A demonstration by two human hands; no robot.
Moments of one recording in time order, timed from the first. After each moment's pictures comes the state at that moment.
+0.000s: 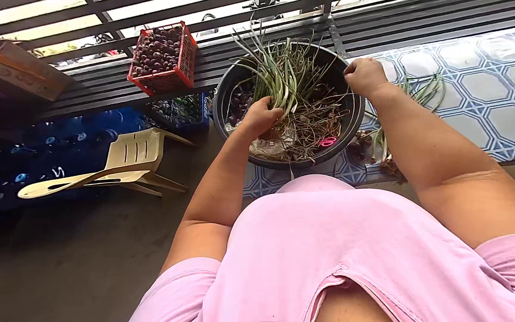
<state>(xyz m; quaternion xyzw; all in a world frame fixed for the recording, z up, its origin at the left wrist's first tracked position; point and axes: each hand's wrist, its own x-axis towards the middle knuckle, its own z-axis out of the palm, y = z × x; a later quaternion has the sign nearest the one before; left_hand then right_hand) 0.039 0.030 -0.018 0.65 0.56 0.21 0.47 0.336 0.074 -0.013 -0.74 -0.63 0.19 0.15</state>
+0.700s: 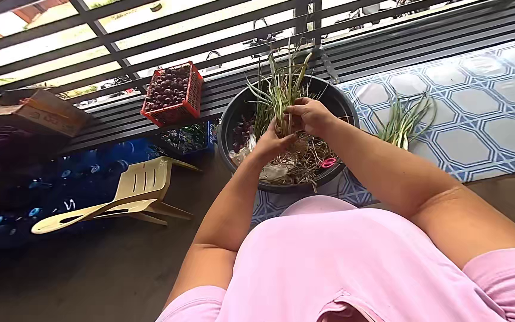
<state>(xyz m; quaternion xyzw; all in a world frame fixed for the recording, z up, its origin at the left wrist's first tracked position) 0.059 0.033 -0.034 0.64 0.49 0.27 0.53 0.224 0.057 -0.001 -0.48 -0.34 0.66 0.47</state>
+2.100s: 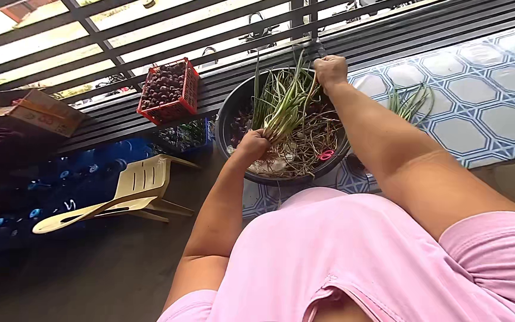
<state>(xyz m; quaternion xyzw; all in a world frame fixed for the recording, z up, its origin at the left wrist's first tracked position) 0.025 0.013 -0.019 0.63 0.58 0.19 0.48 0.282 0.111 0.017 -0.72 -0.47 0.27 0.44</state>
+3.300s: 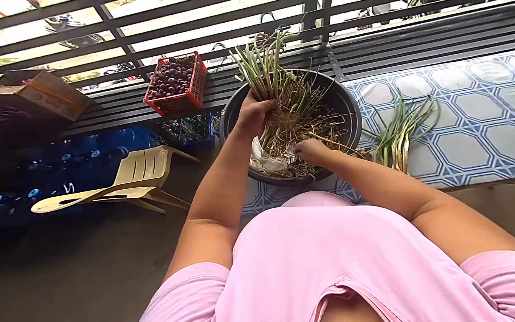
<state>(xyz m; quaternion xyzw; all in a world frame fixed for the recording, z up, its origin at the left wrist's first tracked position) 0.046 0.057 0.008 0.50 0.38 0.52 0.58 0.234 0.014 -0.100 -0.53 -0.80 0.29 0.01</state>
